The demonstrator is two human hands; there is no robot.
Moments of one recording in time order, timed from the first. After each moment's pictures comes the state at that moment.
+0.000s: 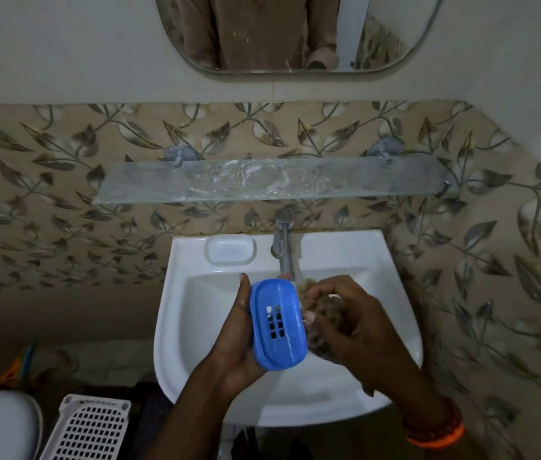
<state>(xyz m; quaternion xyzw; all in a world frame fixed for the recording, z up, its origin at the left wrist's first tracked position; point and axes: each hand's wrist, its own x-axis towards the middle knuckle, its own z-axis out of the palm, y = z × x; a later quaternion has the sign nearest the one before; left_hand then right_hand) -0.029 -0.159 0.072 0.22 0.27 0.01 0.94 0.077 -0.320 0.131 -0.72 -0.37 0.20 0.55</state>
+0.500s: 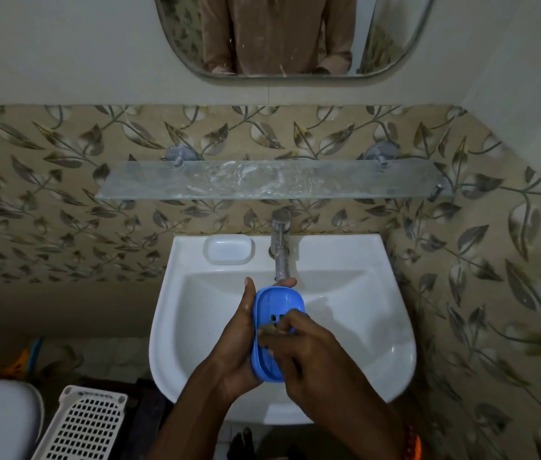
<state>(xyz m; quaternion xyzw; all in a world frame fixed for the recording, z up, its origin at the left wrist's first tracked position) -0.026 -0.181 0.069 0.26 0.26 0.00 0.93 0.036 -0.320 0.128 -0.78 -0.54 0.14 0.28</state>
